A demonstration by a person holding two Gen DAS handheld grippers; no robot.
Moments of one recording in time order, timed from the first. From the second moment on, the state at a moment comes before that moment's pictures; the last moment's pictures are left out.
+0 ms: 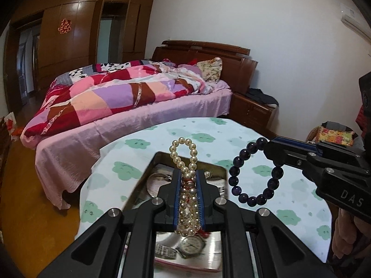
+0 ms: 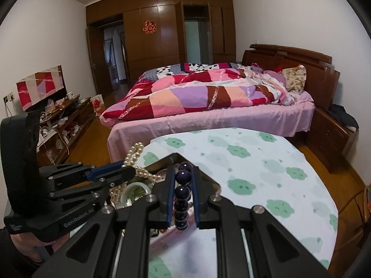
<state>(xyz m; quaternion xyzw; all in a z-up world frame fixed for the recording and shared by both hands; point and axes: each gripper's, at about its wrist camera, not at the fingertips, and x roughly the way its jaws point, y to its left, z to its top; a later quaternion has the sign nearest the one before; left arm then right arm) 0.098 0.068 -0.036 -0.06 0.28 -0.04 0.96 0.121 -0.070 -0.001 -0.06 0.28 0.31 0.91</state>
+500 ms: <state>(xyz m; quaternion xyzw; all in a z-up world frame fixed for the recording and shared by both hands) 0.117 0.071 -0.073 -0.06 0.33 -0.05 0.94 0.148 -0.042 -0.070 -0.09 0.35 0.30 0.88</state>
